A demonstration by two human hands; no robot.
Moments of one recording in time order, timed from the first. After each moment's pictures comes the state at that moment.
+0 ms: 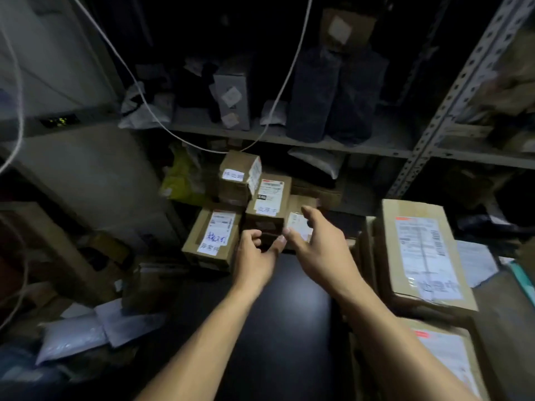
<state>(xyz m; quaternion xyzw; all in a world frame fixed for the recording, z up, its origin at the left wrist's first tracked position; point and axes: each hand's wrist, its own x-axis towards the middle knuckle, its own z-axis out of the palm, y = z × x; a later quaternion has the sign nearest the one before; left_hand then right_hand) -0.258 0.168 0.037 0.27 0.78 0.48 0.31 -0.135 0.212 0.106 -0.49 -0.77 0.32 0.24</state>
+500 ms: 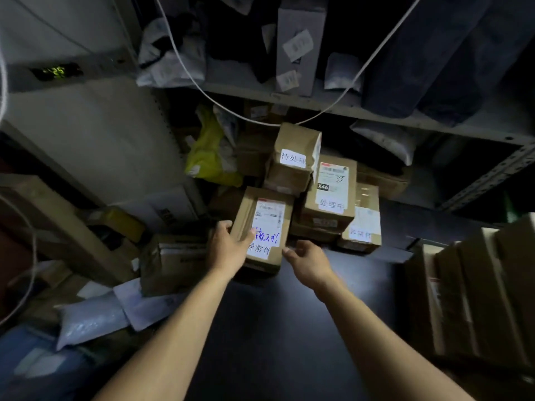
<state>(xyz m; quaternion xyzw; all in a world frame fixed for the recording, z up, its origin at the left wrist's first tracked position) -0.476 0.176 -0.073 0.24 0.85 0.39 0.27 -0.313 0.240 -0.063 -0.58 -0.63 0.52 0.05</state>
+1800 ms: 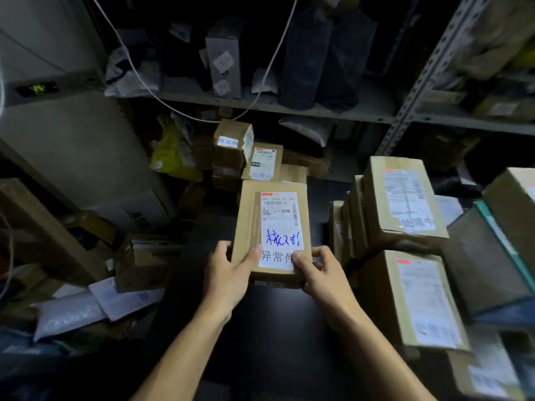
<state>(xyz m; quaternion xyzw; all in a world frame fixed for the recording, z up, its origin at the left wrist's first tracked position) -0.254 0.037 0.024 0.25 0.77 0.49 0.33 -0.087 0.095 0.025 -0.56 -0.54 0.57 0.27</state>
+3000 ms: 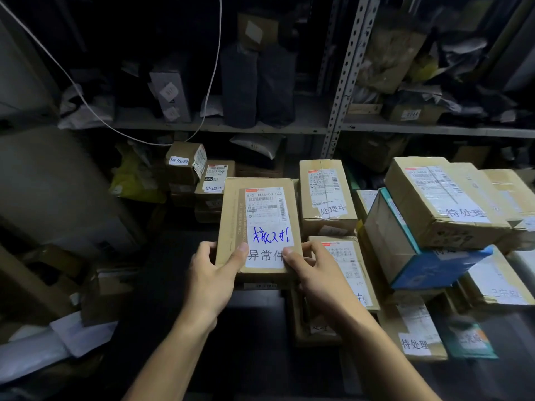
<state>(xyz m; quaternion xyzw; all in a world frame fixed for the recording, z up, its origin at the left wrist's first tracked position) -0.151 0.025 0.081 0.31 0.73 0.52 0.31 0.023 0.074 0.089 -0.53 -0.54 0.57 0.32</state>
